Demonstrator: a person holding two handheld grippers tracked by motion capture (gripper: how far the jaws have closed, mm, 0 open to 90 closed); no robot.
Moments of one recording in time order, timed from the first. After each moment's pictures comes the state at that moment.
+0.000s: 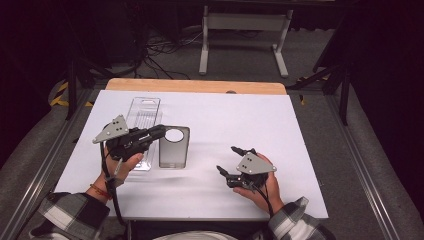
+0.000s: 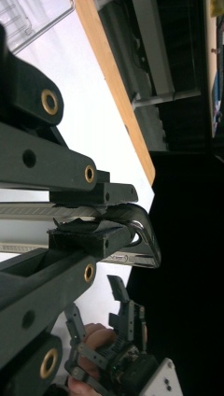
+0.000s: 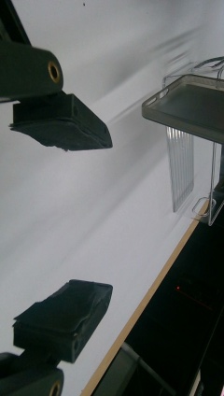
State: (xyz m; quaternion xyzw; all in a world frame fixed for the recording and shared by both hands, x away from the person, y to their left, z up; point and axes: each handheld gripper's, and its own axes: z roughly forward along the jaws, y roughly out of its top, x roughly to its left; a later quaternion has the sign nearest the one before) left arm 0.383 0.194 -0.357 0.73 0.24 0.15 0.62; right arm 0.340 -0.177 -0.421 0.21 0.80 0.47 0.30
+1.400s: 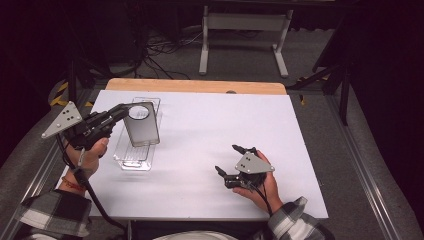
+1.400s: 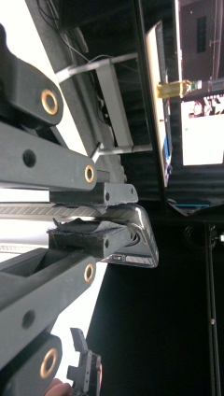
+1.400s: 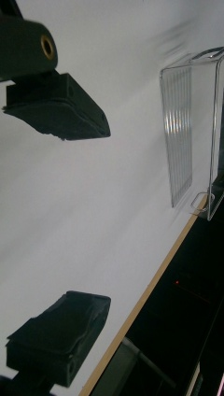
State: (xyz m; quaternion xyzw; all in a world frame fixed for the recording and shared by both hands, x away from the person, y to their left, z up) left arm 0.384 0.270 -0.328 0.67 0.26 0.25 0.65; right arm 0.342 -0.173 -0.425 0.22 0.79 0.47 0.31
